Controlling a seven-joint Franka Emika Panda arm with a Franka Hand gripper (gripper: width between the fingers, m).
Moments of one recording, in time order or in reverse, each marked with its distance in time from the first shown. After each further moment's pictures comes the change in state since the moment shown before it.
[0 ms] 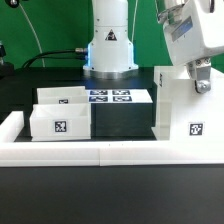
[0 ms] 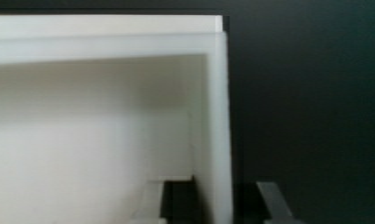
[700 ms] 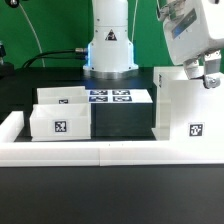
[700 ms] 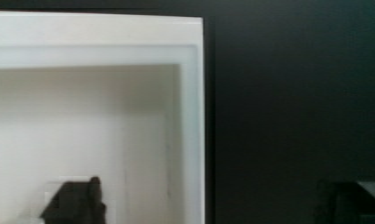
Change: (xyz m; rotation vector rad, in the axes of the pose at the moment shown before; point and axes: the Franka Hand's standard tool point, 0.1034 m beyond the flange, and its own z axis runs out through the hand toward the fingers) arm -0.002 -0.009 -0.006 0.032 0.003 -0.039
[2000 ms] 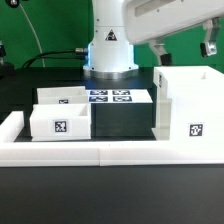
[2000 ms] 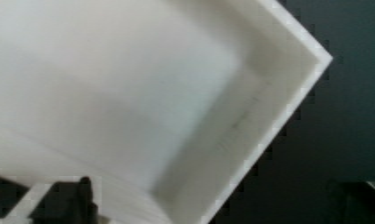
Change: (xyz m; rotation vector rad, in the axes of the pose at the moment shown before) arm 0.030 0.021 -0.058 -0.053 -0.033 -0.886
